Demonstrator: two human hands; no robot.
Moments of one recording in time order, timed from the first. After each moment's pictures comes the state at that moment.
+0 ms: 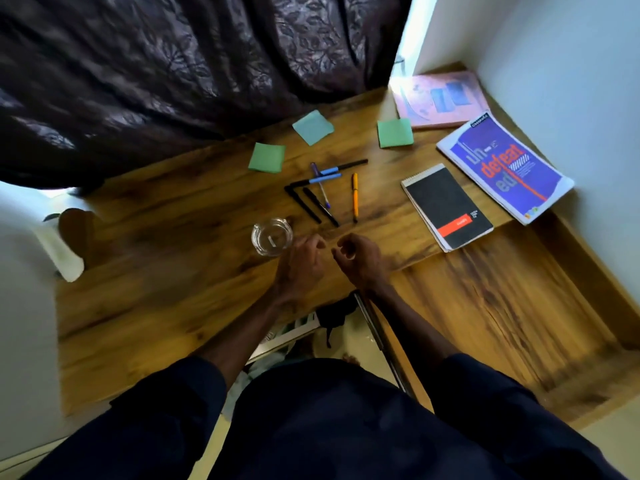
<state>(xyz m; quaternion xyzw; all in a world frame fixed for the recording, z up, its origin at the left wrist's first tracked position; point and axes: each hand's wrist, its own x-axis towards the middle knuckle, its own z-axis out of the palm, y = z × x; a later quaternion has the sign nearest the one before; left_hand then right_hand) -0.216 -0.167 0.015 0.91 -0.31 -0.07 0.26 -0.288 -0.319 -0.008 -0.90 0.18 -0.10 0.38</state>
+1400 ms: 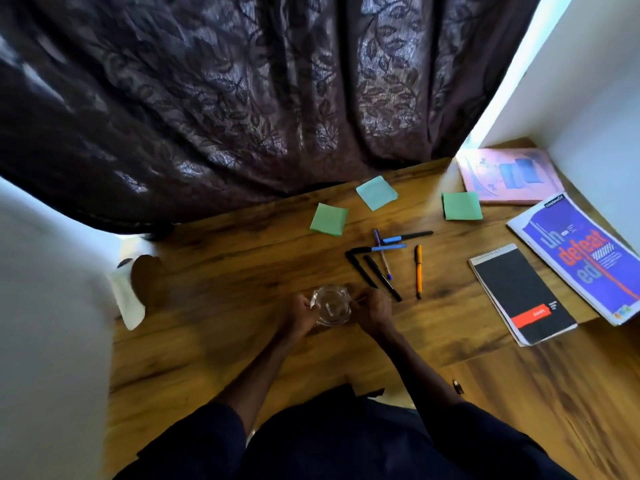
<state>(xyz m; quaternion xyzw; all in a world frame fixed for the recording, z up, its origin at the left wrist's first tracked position) -0.103 -0.079 -0.016 0.91 0.04 -0.25 0.32 -0.167 -0.252 -0.007 -0.86 0.27 0.05 0.43</state>
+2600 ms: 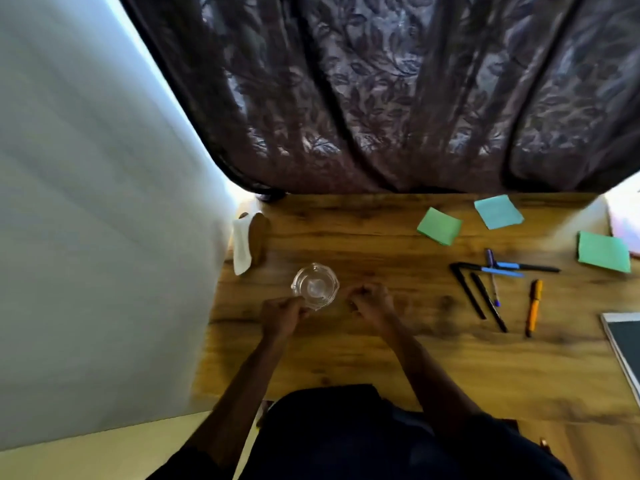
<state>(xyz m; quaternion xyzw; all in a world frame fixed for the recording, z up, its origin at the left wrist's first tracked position) -0.128 0.130 0.018 0.74 0.31 -0.10 0.58 -0.106 -0.066 0.014 -0.78 0.20 0.18 0.57</state>
